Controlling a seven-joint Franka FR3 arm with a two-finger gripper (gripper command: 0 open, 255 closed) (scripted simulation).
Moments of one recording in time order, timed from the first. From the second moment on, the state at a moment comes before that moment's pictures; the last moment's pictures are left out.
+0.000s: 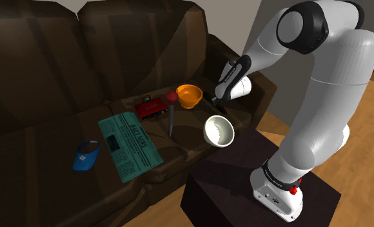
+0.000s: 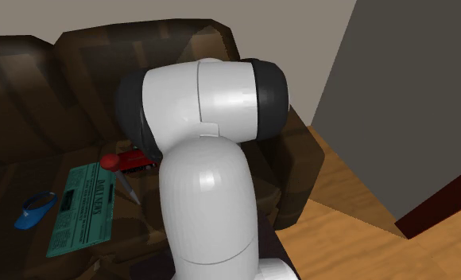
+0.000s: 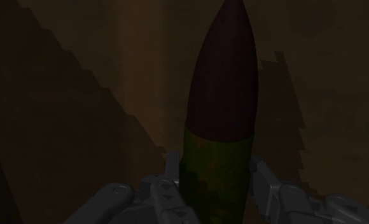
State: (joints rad) arm -0.16 0.35 -0.20 -2.47 -0.08 3.03 -0.16
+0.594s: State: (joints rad) arm -0.14 0.28 -0.21 -2.48 -0.09 2.97 -0.15
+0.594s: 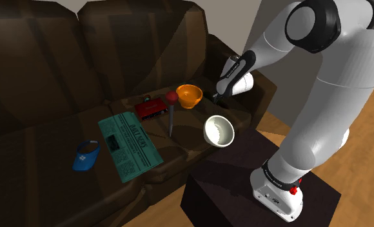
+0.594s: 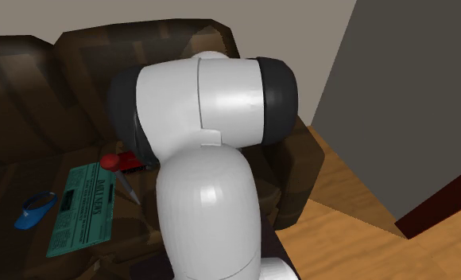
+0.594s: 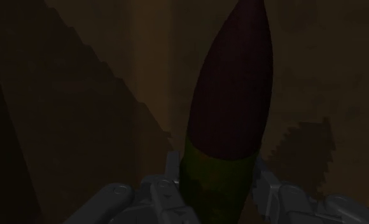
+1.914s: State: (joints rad) arm -0.12 0.01 -0.25 -2.47 -0.16 2.69 -0.13
